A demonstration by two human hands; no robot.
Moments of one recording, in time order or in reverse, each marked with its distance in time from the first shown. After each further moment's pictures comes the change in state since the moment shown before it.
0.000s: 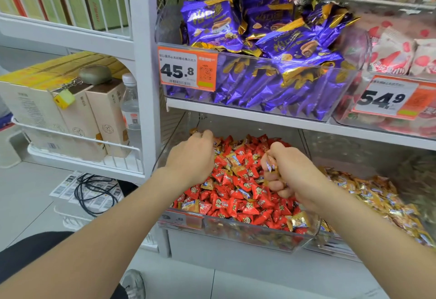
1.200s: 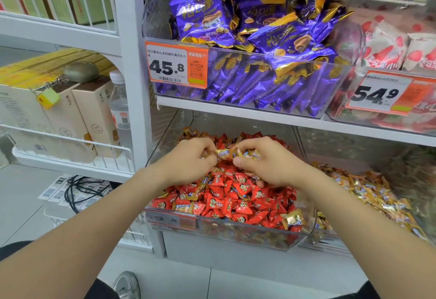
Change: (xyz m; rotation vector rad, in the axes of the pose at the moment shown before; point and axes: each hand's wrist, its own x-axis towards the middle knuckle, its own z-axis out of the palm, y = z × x) left_hand 0.002 -0.007 -0.004 -0.393 -0.190 0.108; right_hand 0.048 0.006 -0.005 -0.529 -0.154 -0.412
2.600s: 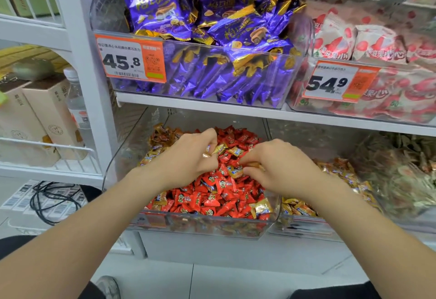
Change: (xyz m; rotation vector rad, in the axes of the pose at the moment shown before) left_hand 0.002 0.055 0.024 0.016 -0.026 0.244; right_hand -0.069 0.022 -0.039 -0.729 0.103 -0.119
